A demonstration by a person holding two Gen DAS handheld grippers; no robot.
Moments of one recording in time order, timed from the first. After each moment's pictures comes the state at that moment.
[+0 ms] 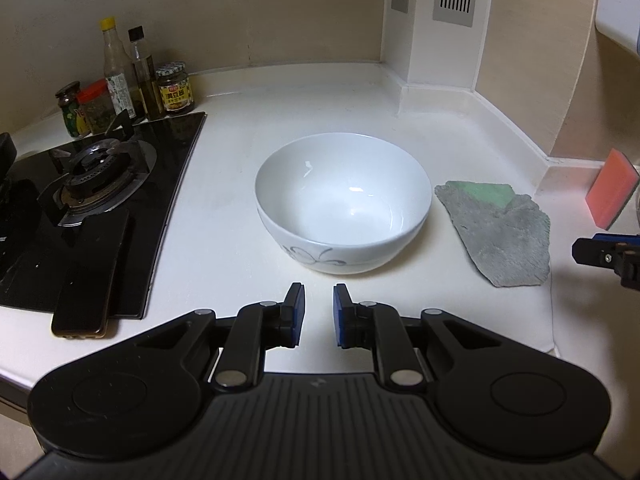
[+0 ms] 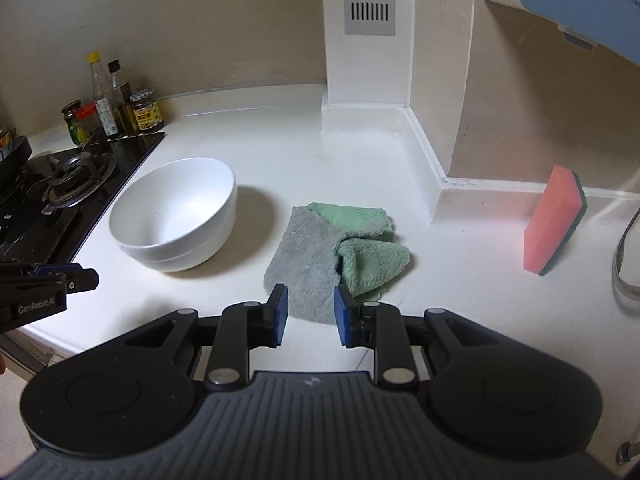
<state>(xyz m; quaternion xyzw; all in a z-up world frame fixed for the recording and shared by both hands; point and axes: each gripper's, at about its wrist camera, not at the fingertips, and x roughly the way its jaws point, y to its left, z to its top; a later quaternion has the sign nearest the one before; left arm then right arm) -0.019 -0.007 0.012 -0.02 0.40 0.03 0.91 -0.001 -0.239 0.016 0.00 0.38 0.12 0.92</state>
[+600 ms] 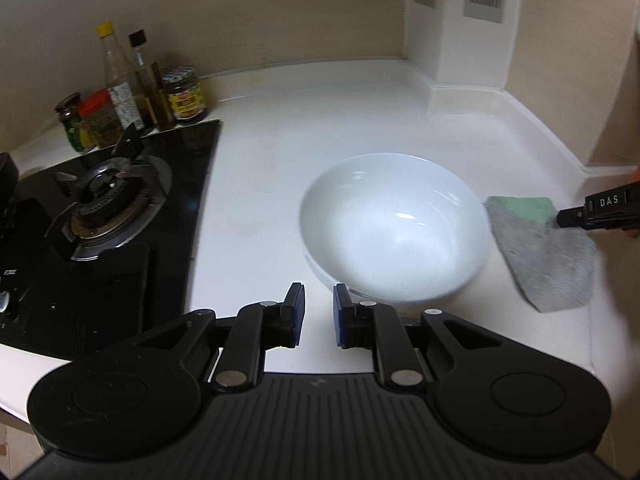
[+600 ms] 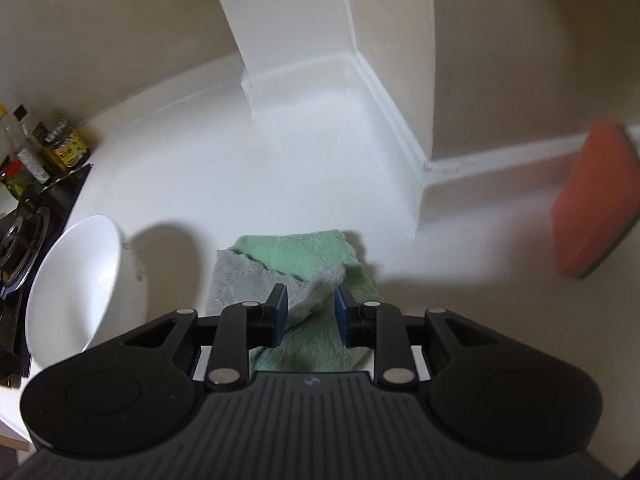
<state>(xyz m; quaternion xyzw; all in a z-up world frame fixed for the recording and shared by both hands) 0.031 0.028 0.020 0.01 0.43 0.06 0.90 0.143 -0.272 -0.041 0.11 0.47 0.08 0.87</state>
